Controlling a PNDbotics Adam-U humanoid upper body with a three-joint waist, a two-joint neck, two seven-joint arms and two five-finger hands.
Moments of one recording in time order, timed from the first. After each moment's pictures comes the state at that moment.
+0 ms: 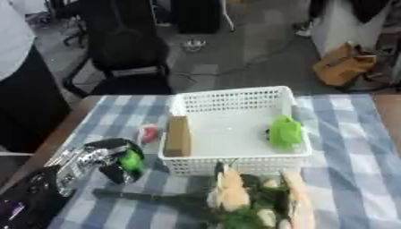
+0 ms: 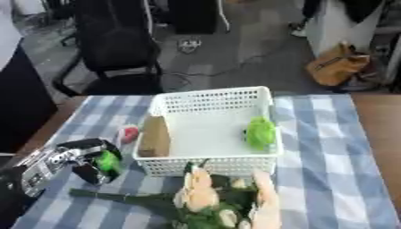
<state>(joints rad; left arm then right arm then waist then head) -0.75 0.64 -0.28 -0.94 -0.60 -0.11 -0.43 -0.01 -0.27 -0.30 -1.98 -0.33 -0.89 -0.30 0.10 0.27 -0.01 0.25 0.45</state>
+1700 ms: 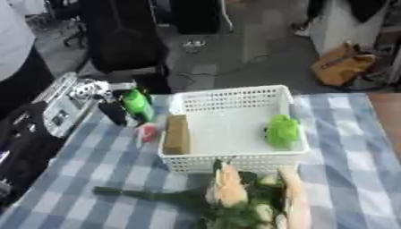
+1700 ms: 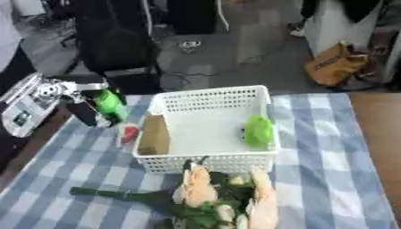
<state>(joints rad) -0.99 0.72 -0.24 -1.18 -0.58 -0.01 -0.68 0.02 -0.30 -0.31 -1.98 -0.33 -0.87 -0.32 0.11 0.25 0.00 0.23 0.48</state>
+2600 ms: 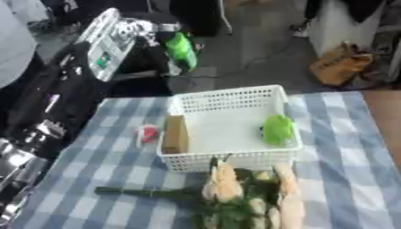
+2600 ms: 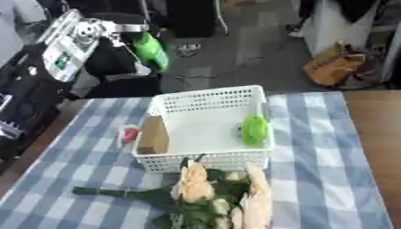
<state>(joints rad) -1.28 0.53 -0.24 -0.99 -0.71 -0.08 -0.69 0.03 -0.34 -0.30 -1.98 -0.38 -0.86 -0.31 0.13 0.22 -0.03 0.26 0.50</state>
